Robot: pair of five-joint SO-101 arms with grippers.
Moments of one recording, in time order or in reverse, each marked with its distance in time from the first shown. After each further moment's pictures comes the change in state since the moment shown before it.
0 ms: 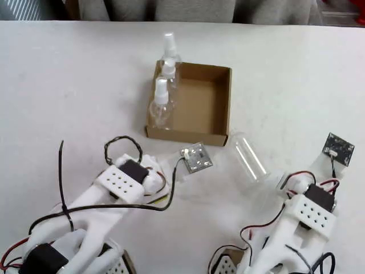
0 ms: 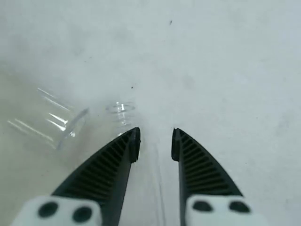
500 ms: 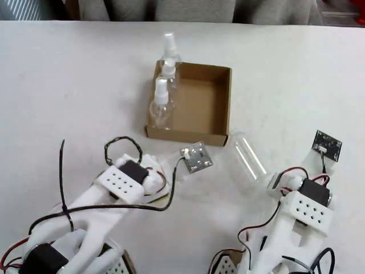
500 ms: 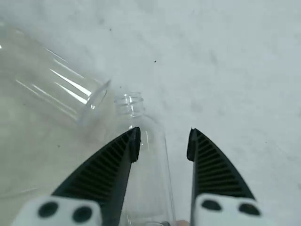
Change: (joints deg) left arm 0.0 0.0 0.5 -1.8 0.0; right arm -5.4 -0.1 -2.4 8.3 -2.3
